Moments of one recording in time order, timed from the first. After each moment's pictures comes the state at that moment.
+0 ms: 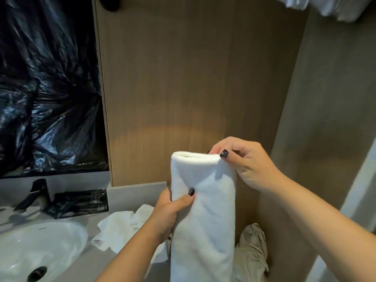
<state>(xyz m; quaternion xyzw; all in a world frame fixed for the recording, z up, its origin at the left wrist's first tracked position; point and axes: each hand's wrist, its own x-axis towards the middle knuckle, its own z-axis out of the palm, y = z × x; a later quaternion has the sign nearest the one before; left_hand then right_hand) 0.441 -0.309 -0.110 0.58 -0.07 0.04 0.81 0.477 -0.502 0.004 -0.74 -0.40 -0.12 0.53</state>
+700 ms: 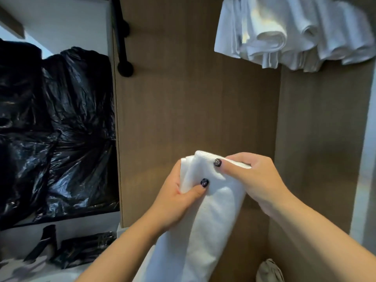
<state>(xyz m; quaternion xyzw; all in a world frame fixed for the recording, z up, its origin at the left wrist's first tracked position) 0.409 -0.283 0.015 0.71 -0.27 0.22 0.61 0.413 -0.477 0.061 -0.71 -0.24 -0.20 0.63</state>
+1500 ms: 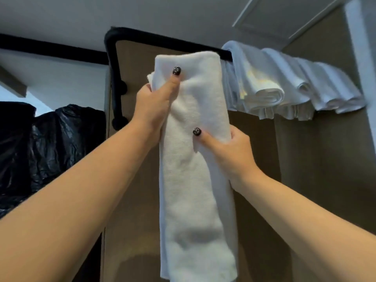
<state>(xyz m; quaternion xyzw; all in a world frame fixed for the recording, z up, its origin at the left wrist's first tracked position) 0.448 -0.269 0.277 0.55 -0.29 0.36 0.69 0.477 -0.414 0.199 -0.57 -0.32 -0.35 0.67</state>
